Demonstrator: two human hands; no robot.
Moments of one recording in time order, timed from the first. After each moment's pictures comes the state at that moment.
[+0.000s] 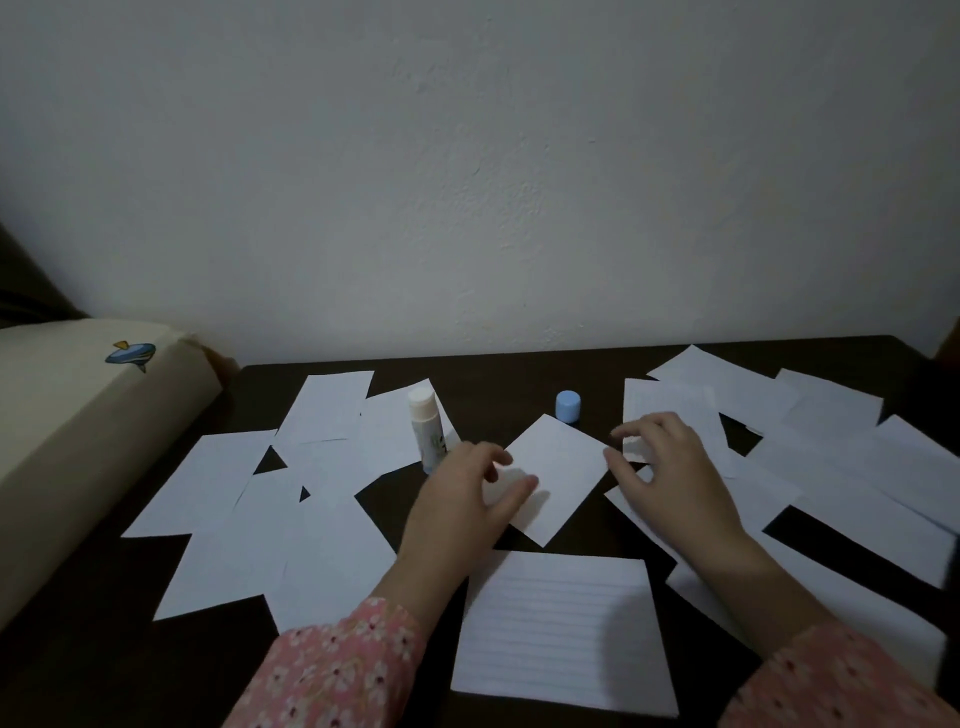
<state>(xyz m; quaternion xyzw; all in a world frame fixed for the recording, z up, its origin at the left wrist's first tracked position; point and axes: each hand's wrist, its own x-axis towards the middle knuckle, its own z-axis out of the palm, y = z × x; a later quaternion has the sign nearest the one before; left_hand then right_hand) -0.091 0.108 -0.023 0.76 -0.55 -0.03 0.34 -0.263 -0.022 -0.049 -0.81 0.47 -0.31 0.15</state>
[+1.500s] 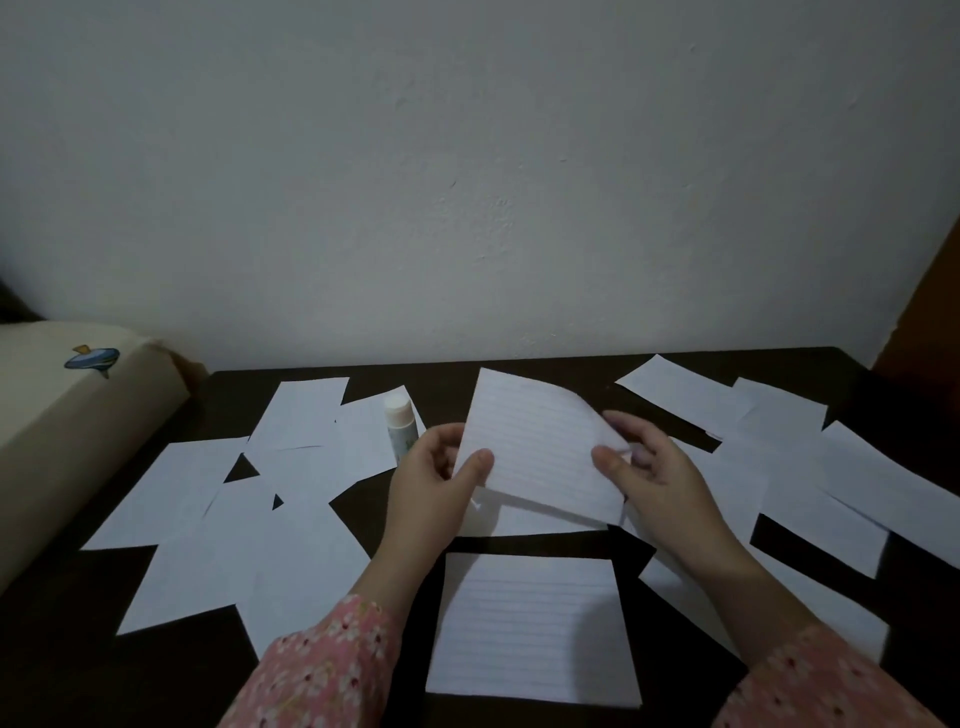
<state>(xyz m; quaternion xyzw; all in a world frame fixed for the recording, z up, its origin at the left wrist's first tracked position) -0.091 0.104 -0.009 0.71 -0.38 -0.23 0.55 -0.283 0.009 -0.010 -0.66 0.40 -0.36 0.53</state>
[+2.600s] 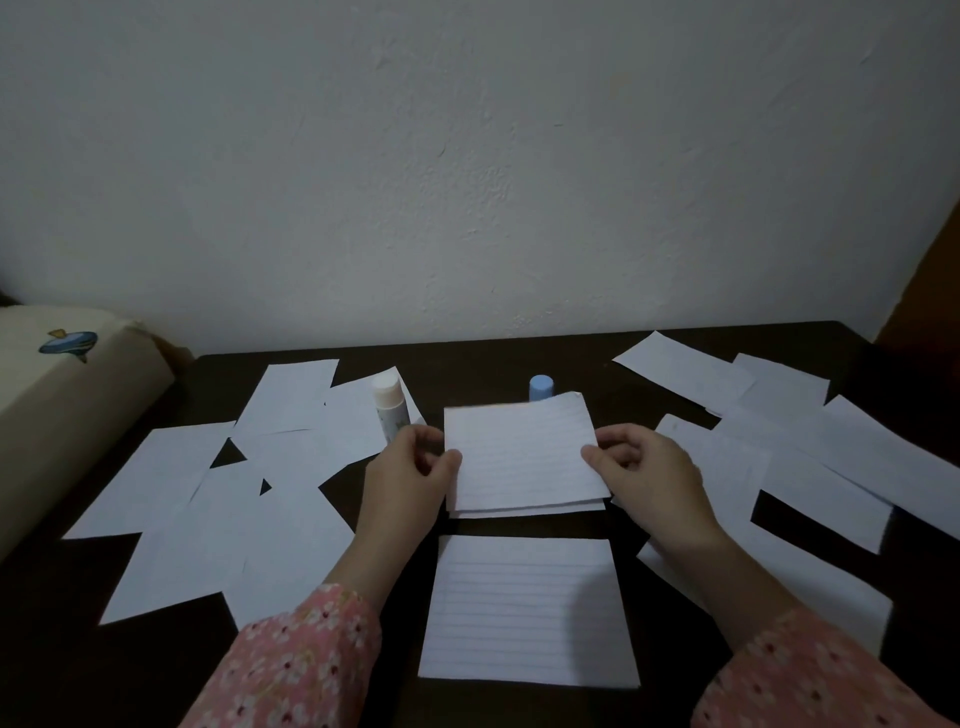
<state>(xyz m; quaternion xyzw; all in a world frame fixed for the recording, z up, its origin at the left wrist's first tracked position) -0.076 0.100 -0.029 0.80 -0.37 -0.15 0.44 -0.271 -0.004 -0.041 -0.70 0.55 -0.28 0.36</state>
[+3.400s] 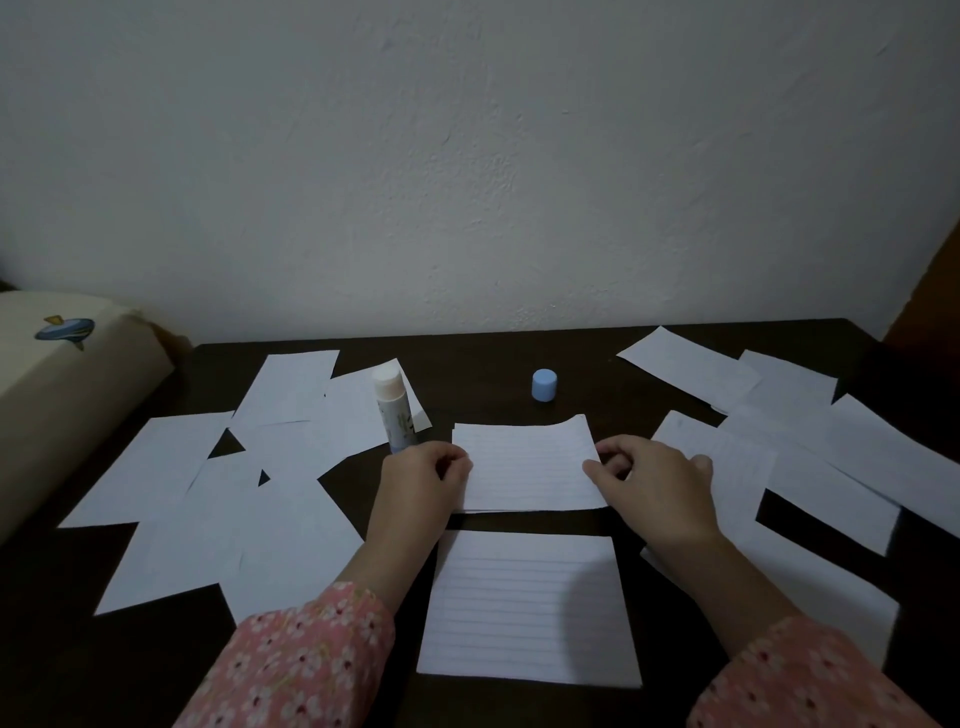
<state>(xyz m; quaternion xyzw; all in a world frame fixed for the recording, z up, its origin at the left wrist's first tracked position) -0.076 0.092 -0.052 0.81 -0.44 -0.09 0.37 -0.269 -0.007 -0.048 -0.77 0.58 -0.19 0.16</state>
